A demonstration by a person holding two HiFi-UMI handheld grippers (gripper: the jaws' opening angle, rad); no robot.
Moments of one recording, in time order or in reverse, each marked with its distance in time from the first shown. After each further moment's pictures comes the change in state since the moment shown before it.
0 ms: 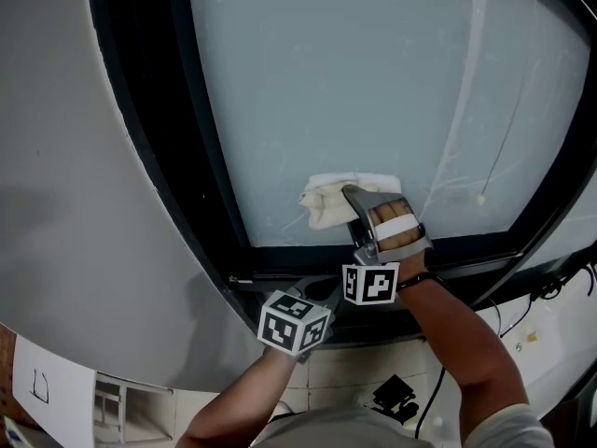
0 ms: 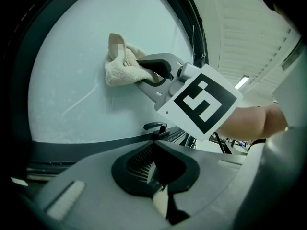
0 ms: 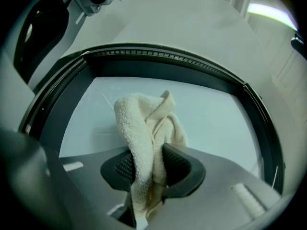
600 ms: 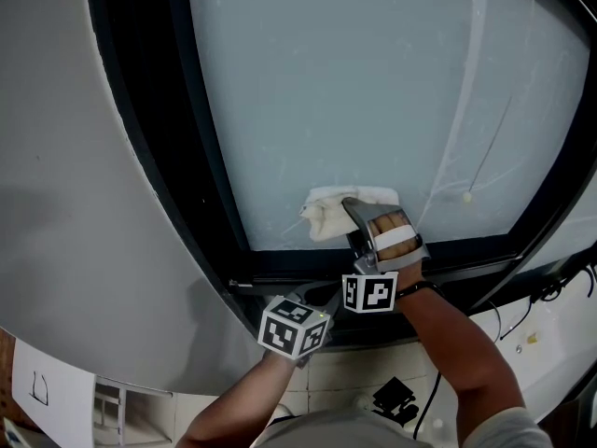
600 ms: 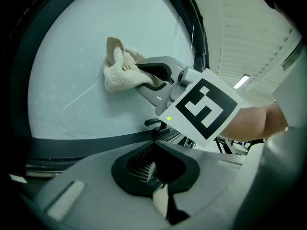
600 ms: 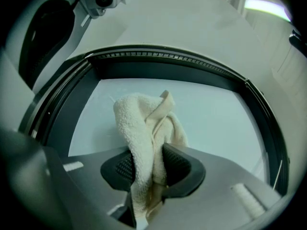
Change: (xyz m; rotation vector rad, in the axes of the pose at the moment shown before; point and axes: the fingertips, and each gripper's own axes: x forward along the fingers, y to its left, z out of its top) left arm 0.002 0.002 -0.010 0.000 0.025 0.000; right arm -0.005 0.020 -0.001 0.033 -0.004 0.033
